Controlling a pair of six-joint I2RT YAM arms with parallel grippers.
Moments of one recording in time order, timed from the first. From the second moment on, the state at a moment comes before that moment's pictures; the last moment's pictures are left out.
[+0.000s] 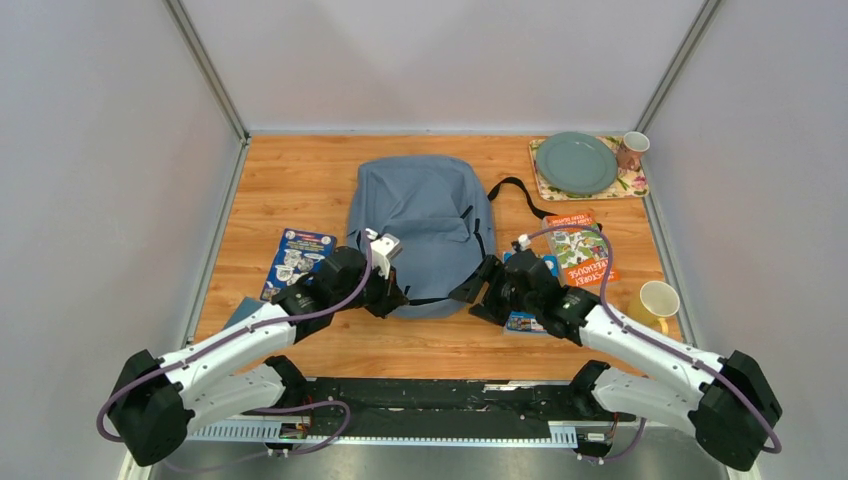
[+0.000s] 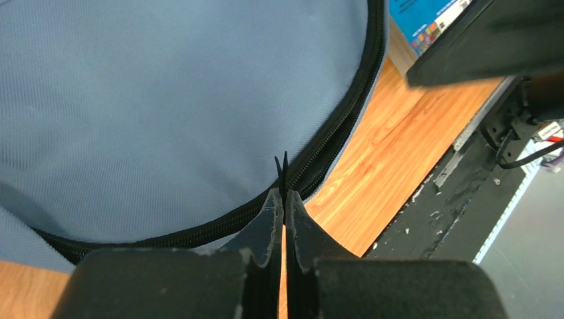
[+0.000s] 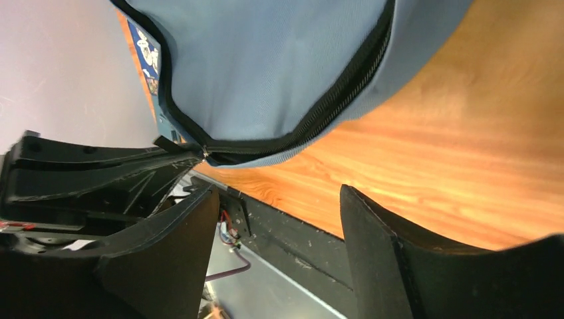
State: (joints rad) left arm -0.77 0.96 0.55 -0.18 0.21 -0.30; right arm 0.74 1.00 0.60 -0.27 -0.12 1.20
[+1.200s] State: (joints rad) left arm -0.77 0.93 0.54 -0.23 0.01 -0.26; right arm 0.70 1.16 0.55 -0.11 -0.01 1.27
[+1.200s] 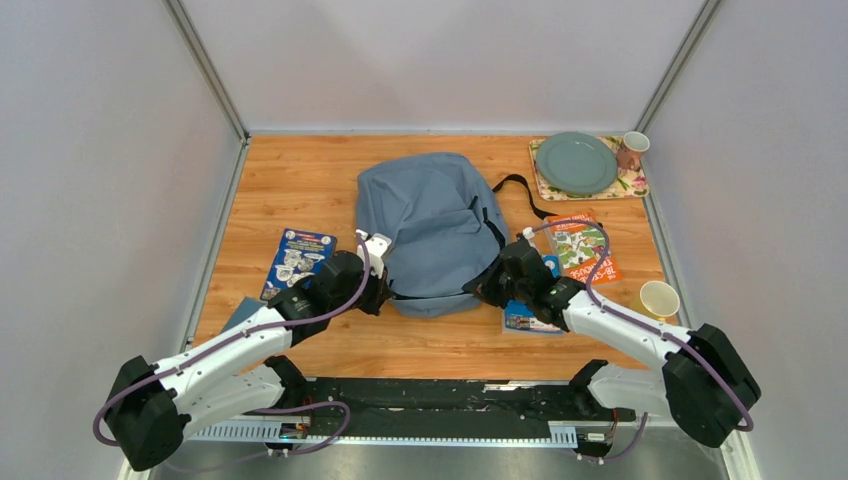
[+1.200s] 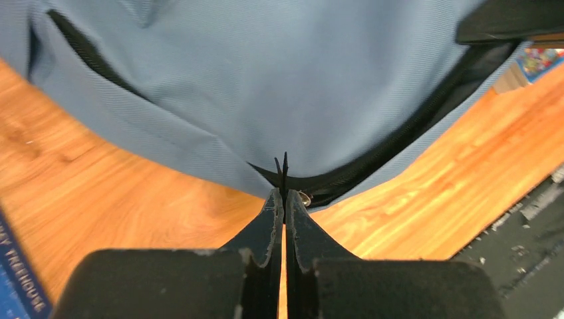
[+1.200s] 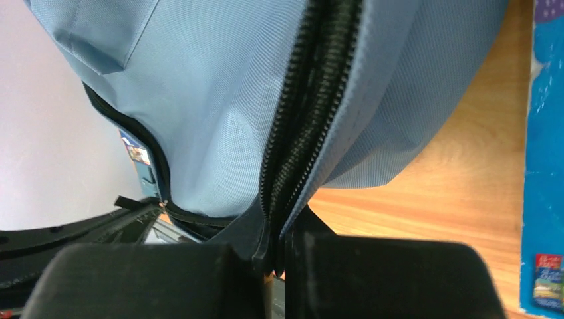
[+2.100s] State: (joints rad) left arm -0.72 0.96 0.59 -0.24 0.11 -0.32; right arm 0.84 1.24 0.55 0.02 -0.17 1.54
